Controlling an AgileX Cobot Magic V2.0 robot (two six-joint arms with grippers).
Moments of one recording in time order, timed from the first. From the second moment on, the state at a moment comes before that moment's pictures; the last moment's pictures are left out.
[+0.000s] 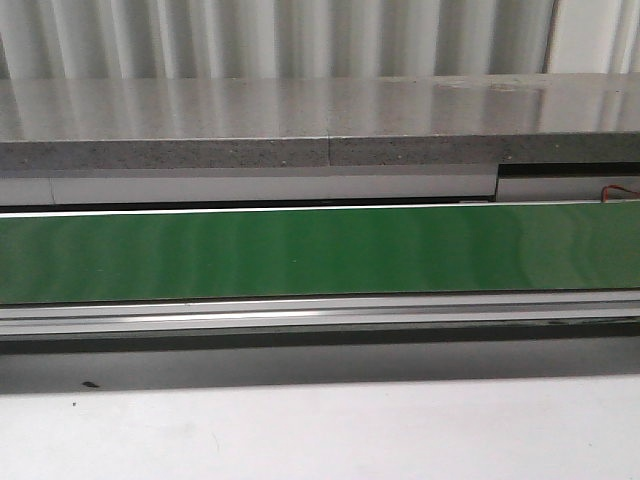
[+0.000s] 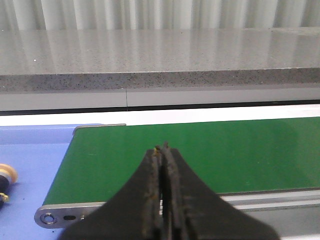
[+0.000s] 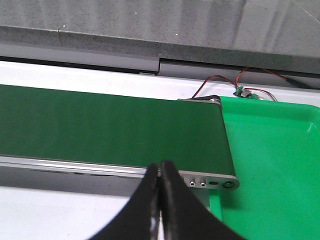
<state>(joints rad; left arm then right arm) -0.10 0.00 0.00 0.06 0.17 -0.07 0.01 0.14 -0.39 0.09 0.59 -0.09</state>
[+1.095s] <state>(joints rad) -0.10 0.00 0.00 0.06 0.17 -0.07 0.01 0.14 -0.31 0.09 0.45 -0.09</state>
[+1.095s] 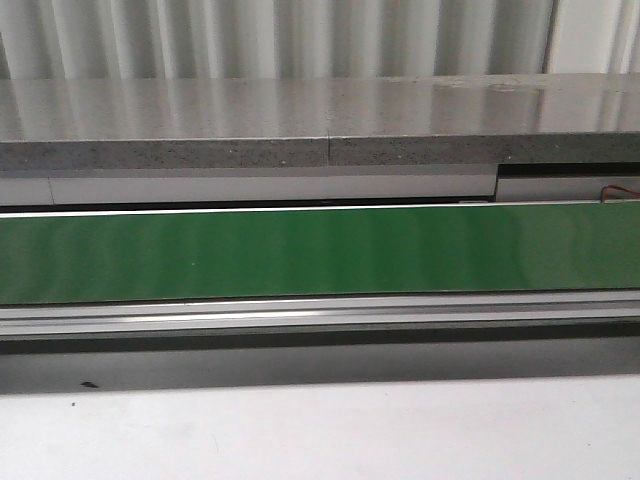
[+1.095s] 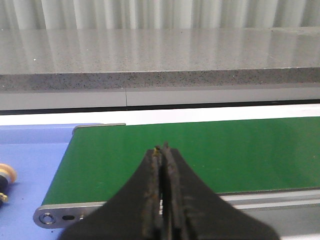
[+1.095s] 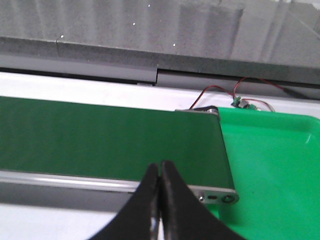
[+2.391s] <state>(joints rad) -0.09 0.00 0.00 0.06 0.18 -0.07 0.01 -0.01 0.03 0.02 0.07 0.00</state>
